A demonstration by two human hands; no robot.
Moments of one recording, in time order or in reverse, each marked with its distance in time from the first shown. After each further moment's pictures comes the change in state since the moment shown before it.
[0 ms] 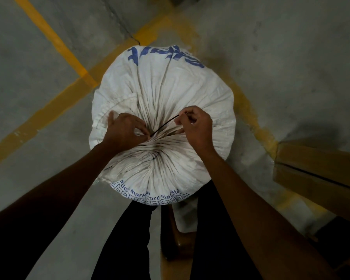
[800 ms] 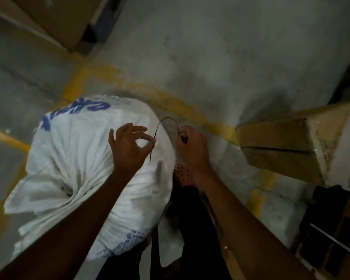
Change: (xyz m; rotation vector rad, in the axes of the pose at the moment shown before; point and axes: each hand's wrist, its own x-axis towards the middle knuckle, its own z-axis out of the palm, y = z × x) left_hand 0.076 0.289 0.062 -0.094 0.271 0.250; right_hand 0.013 0.015 -0.242 -0.365 0.360 0.042
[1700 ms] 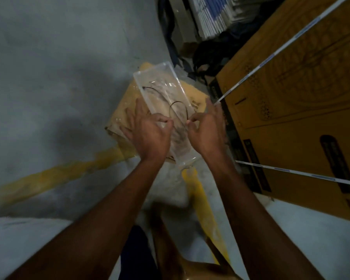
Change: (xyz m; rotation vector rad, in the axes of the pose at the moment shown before) left_hand -0.069 0.493 0.350 -0.074 -0.433 0.433; right_hand -0.036 0.310 -0.425 -0.228 0.564 0.642
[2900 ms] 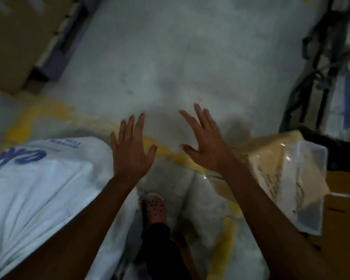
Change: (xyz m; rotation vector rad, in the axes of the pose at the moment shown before) left_hand -0.091 -0.307 -0.296 0.227 0.348 -0.328; right_hand -0.132 -0.315 0.140 -0.163 -0.569 -1.103
